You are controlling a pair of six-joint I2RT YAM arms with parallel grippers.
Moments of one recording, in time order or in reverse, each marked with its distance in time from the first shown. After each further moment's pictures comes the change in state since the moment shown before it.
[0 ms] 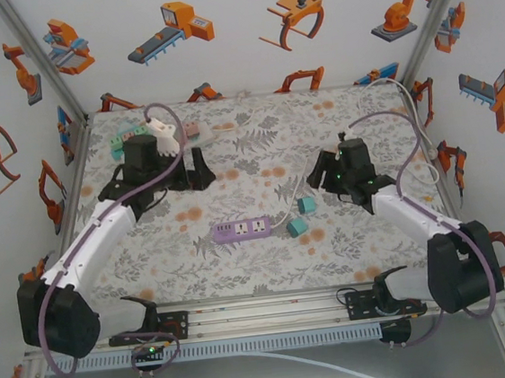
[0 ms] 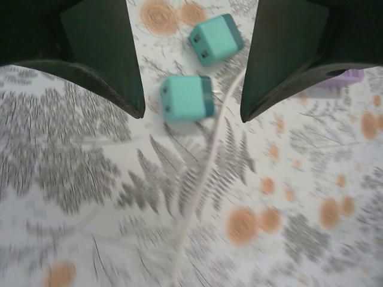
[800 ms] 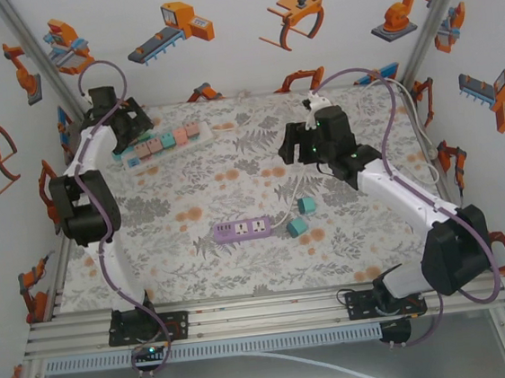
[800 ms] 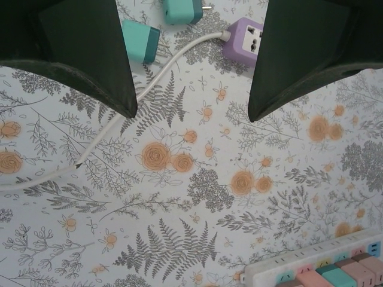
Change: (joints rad) left arm 0.344 0.824 0.738 -0.155 -0.280 -0.237; right arm 0.134 0.122 0.324 -0.076 -0.014 -0.181
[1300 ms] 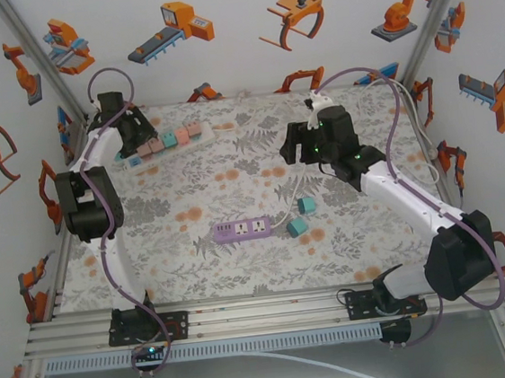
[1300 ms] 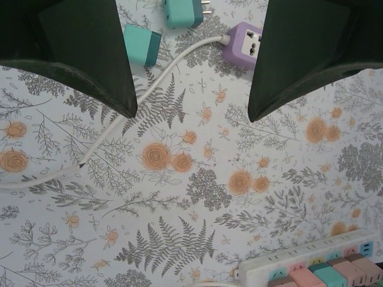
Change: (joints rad) left arm -0.011 0.031 -0.028 0.015 0.048 -0.011; right arm 0.000 -0.030 -0.002 -0.011 0.000 -0.008
